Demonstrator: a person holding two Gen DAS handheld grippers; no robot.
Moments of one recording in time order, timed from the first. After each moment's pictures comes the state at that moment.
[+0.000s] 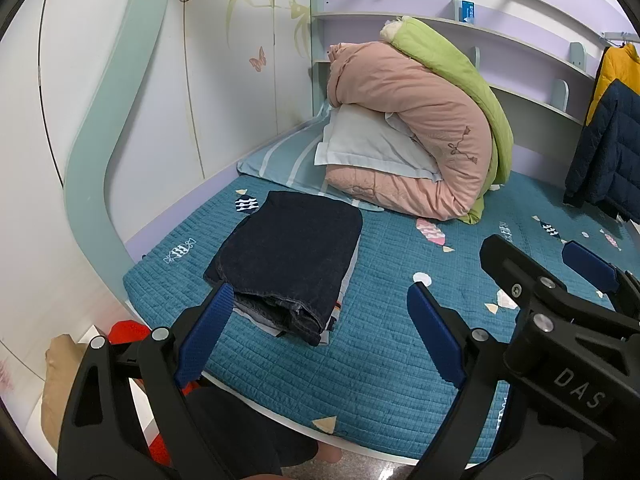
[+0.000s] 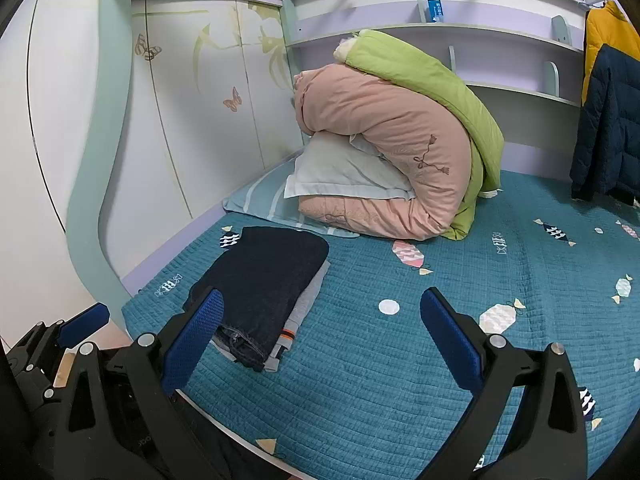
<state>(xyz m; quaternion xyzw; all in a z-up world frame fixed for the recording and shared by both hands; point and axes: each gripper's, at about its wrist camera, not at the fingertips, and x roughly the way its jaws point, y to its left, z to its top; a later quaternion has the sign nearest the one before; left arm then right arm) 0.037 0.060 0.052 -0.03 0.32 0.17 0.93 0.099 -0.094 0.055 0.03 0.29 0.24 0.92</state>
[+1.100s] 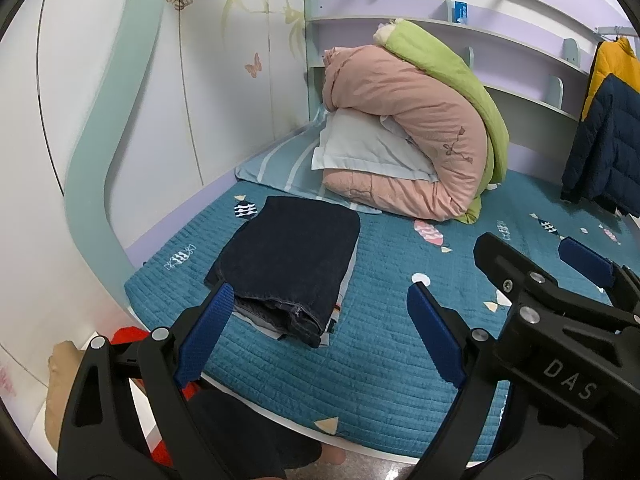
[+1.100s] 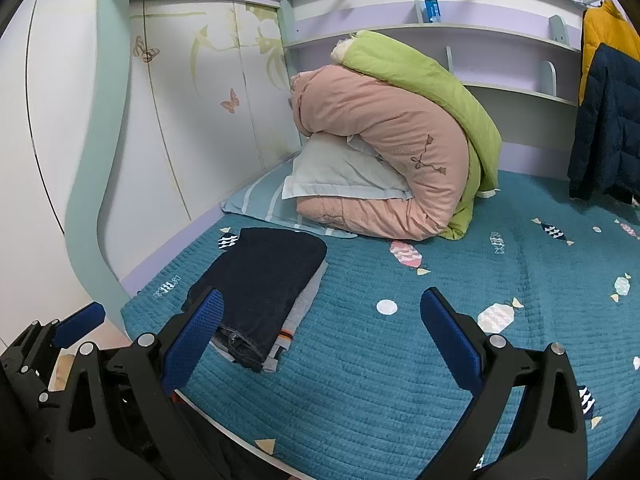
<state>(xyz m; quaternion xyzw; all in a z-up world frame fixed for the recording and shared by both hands) 0.035 0.054 0.057 -0.02 0.31 0.16 0.94 0.096 -0.094 0.055 0.03 0.29 0.23 0.93</state>
